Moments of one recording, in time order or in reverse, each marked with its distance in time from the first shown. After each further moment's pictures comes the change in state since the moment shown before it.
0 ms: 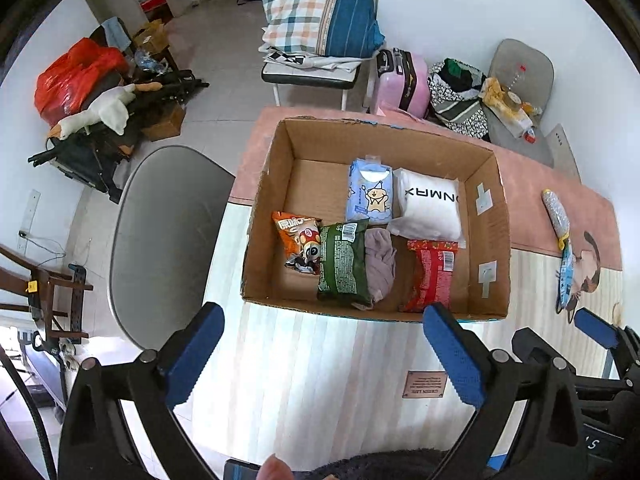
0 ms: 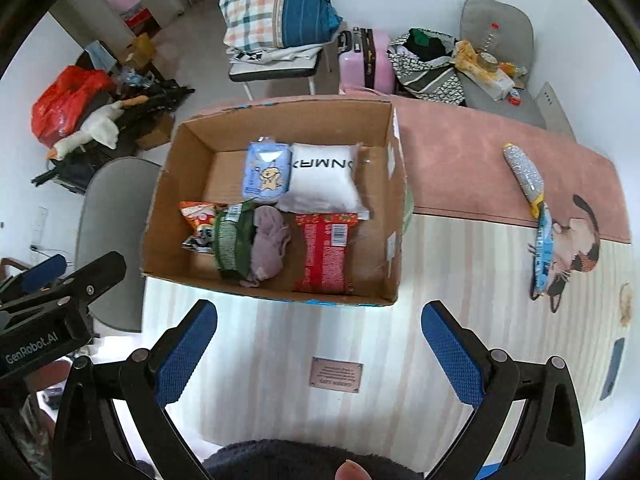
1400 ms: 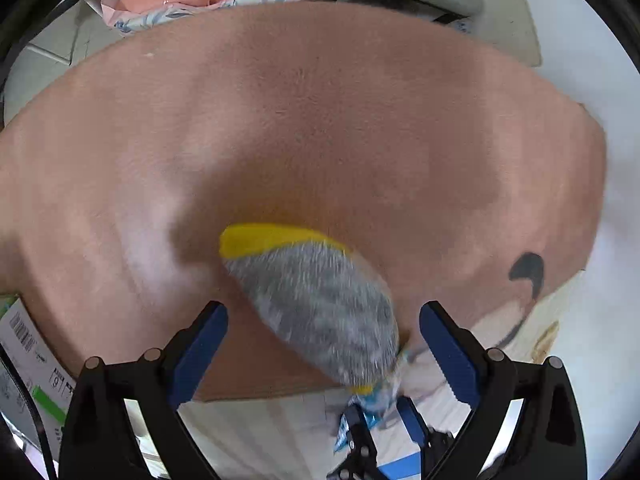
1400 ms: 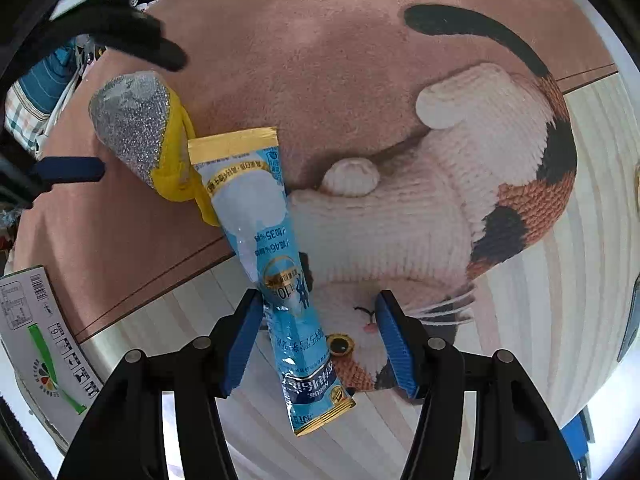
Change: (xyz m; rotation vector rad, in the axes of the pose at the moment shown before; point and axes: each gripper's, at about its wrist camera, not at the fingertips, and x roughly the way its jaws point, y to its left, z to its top) left arm 0.322 -0.516 0.157 0.235 0.683 -0.207; right arm 0.194 -0.453 0.031 0.612 0.309 -0.111
